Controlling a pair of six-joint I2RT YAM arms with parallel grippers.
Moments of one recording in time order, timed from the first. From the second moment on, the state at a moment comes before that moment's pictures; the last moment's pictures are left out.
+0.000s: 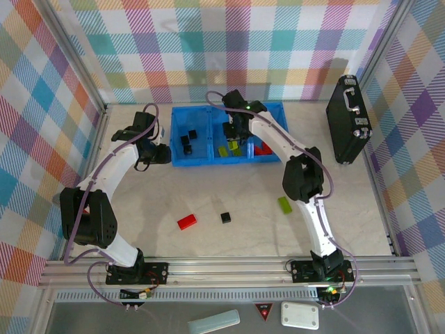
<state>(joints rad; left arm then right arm) -0.14 1.58 1.30 -0.85 0.04 -0.16 0.58 2.33 2.27 -1.05 0.06 0.30</state>
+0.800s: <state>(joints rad) -0.14 1.59 1.30 -0.85 0.06 -0.16 0.58 2.55 2.45 -0.99 0.12 0.27</state>
